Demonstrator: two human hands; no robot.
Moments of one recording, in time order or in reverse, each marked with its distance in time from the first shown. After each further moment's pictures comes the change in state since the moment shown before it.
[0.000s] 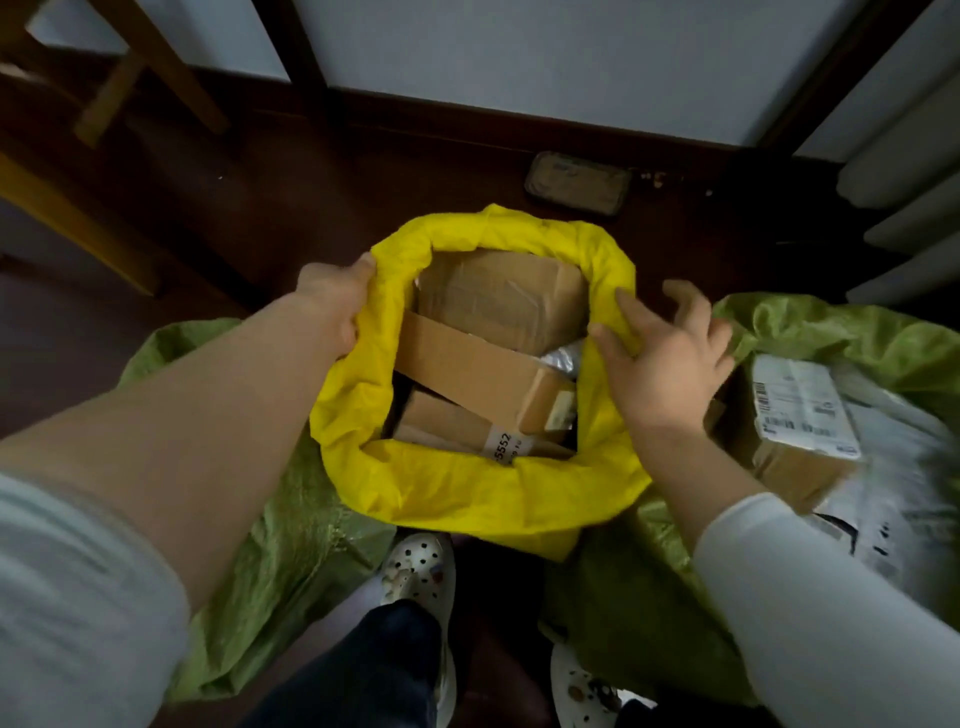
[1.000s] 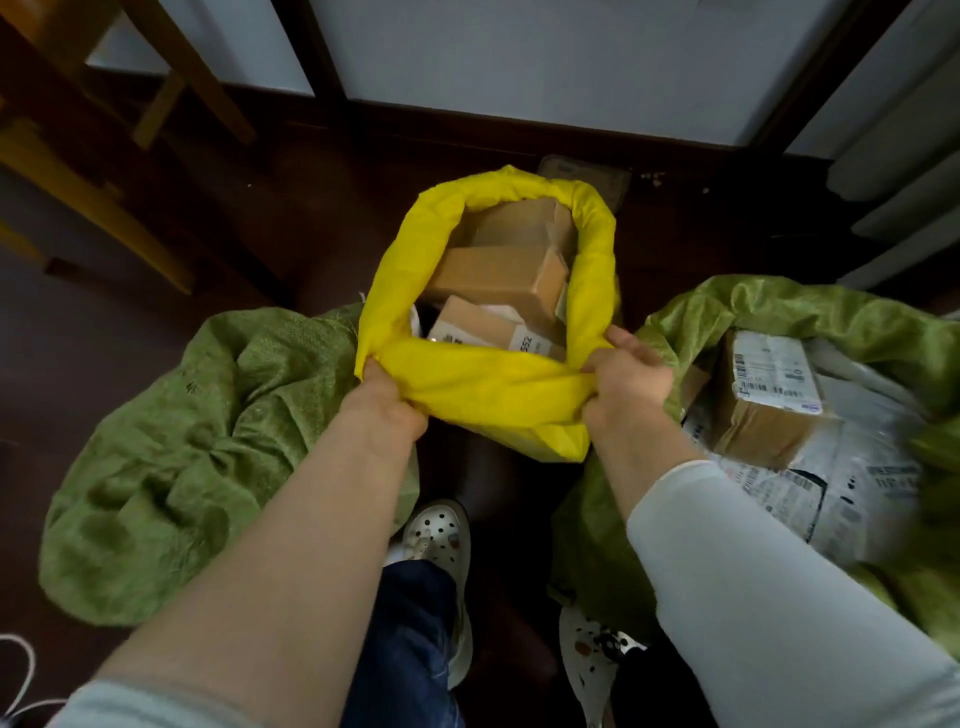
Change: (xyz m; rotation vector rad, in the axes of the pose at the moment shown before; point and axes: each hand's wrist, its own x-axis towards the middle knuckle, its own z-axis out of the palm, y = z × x) left_hand -0.089 -0.072 -0.007 -0.699 -0.060 -0.472; right_hand -0.034 -0.030 0.002 1.150 -0.034 0.945
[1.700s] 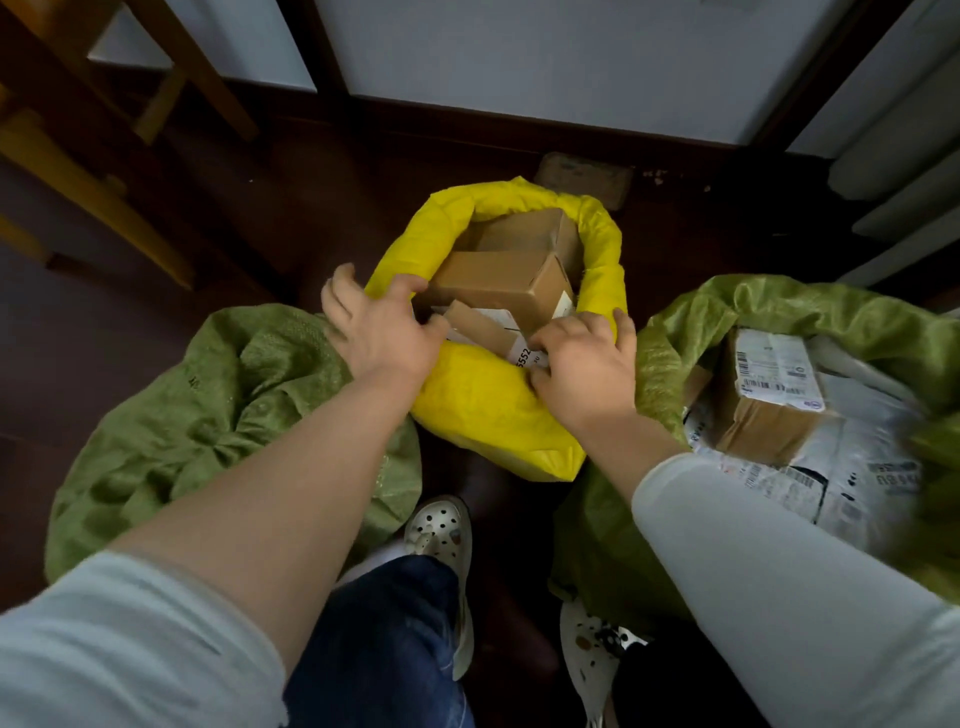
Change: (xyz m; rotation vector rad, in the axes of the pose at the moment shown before) left_hand -0.019 0.019 0.010 1.361 0.275 1.122; right_hand -0.005 0.012 0.001 -1.486 -0.276 -1.190
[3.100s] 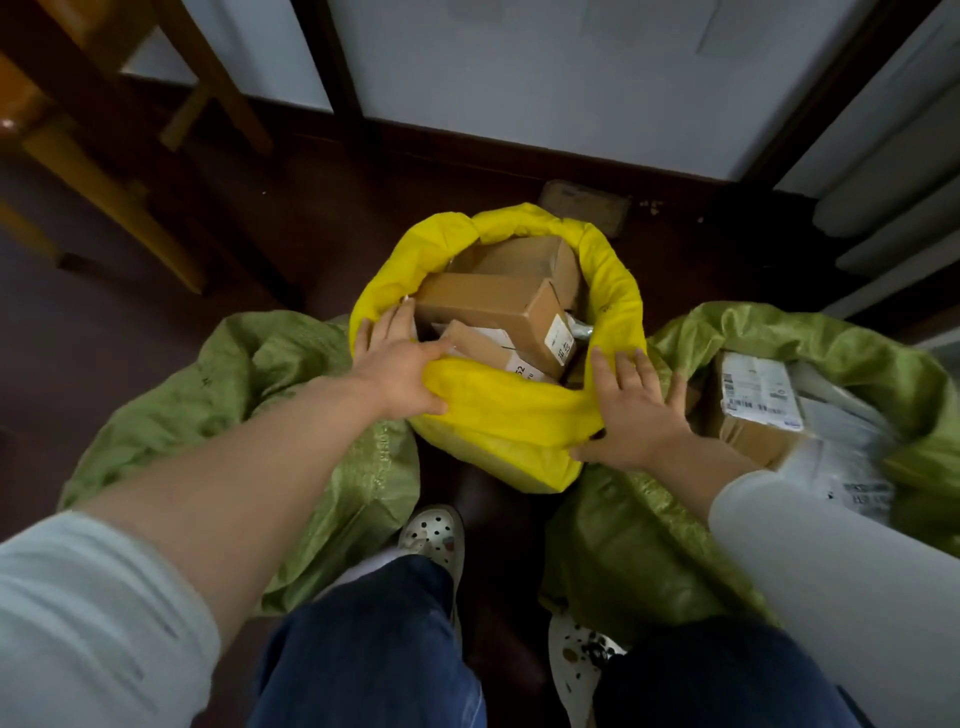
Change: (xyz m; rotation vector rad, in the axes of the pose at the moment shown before) left_hand 0.005 -0.025 -0.021 0.413 -0.559 0.377; right_hand -0.024 0.045 -0.022 -0.146 -0.495 0.098
